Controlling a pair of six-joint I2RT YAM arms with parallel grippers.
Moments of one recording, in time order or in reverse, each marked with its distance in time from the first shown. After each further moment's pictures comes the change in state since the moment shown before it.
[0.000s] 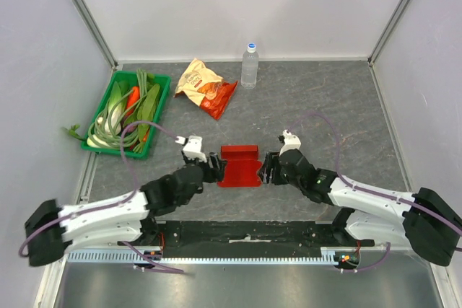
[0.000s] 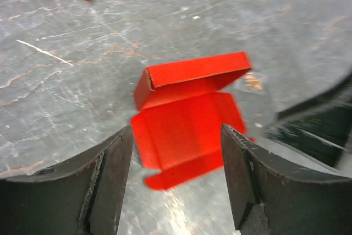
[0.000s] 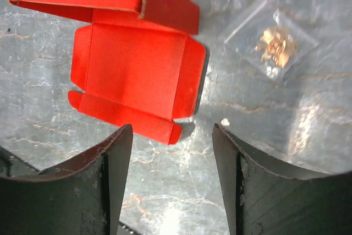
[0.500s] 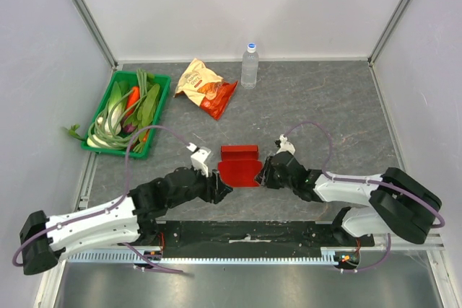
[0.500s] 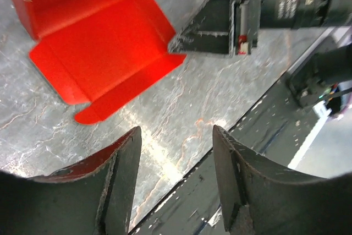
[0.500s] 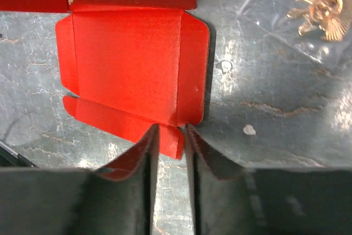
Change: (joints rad) left arm 0.006 -0.319 -0.025 -0.285 0.523 -0.045; right arm -0.029 0.219 -0.042 0.160 -0.130 0.253
